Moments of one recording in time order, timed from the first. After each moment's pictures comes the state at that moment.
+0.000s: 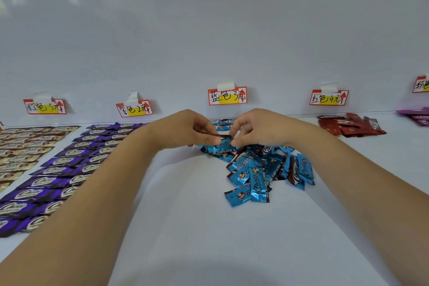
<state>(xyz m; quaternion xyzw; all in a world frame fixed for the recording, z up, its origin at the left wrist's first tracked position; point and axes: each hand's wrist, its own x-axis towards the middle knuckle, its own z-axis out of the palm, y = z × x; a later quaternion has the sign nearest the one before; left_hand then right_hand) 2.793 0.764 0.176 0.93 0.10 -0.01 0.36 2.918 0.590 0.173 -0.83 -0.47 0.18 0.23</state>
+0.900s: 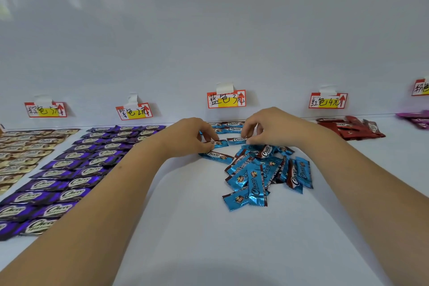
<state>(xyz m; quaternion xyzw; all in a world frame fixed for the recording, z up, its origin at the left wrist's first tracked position) 2.808 0.765 0.157 0.97 0.10 0.04 0.20 2.953 0.583 0.164 -0.85 -0.50 0.07 0.16</state>
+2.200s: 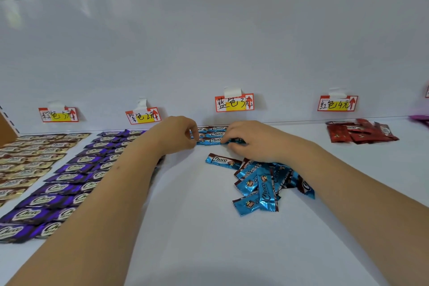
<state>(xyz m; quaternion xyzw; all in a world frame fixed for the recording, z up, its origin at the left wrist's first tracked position) 2.791 0.795 0.169 0.98 0.17 0.05 0.11 2.921 0.615 0.151 -0.79 -0.61 0.00 0.11</state>
